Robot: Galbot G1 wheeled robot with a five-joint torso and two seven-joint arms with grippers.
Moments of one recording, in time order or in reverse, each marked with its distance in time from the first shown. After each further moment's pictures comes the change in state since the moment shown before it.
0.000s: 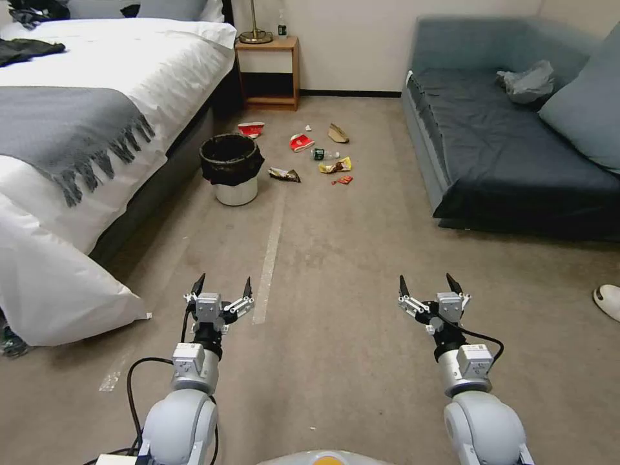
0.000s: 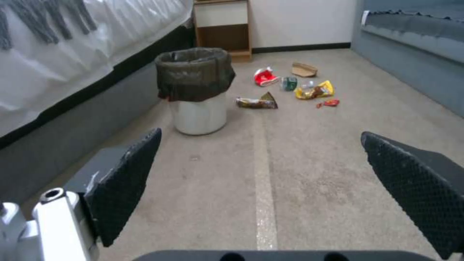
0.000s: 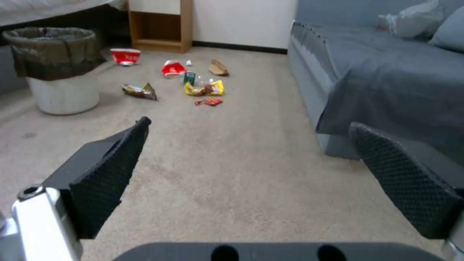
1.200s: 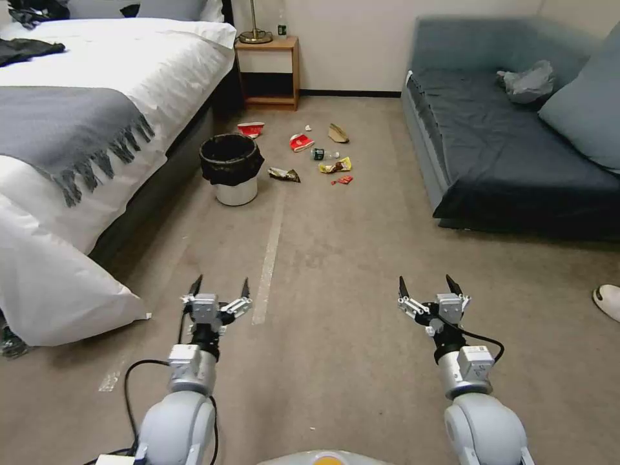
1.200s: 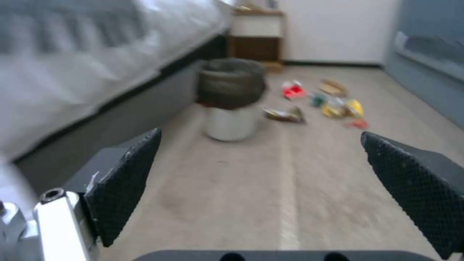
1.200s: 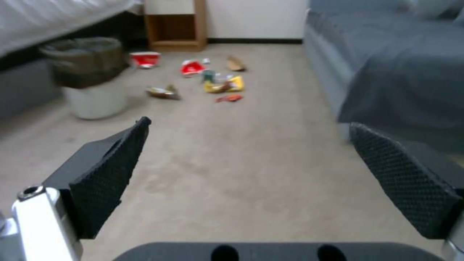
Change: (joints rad) left arm 0.101 -0.007 -0.089 -0.133 -0.122 0.001 -0.063; right arm -0.114 -0.005 -0.047 0.142 0.090 -0.059 0.000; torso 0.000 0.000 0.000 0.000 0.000
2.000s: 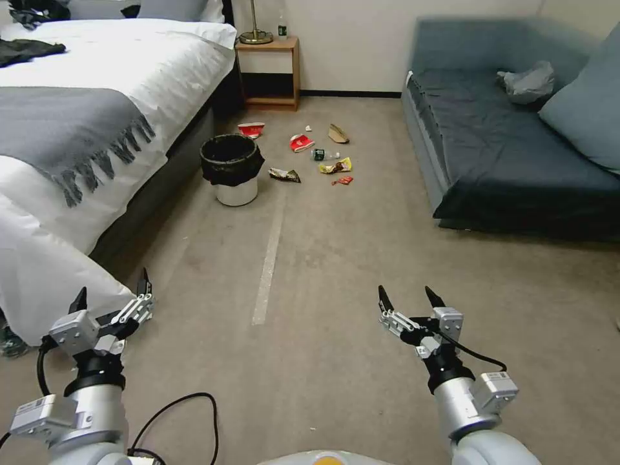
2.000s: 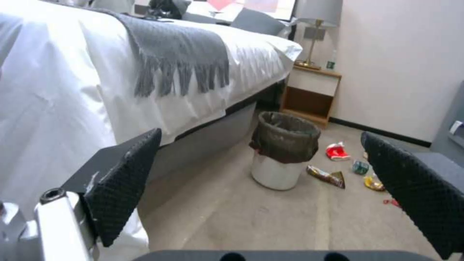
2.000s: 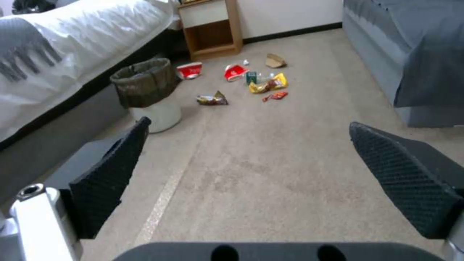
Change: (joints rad) left arm 0.175 0.005 -0.183 -0.208 -0.285 -0.074 -0.082; right arm -0.096 -0.013 -0.044 0.126 0.143 -0.032 -0.031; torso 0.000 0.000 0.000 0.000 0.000
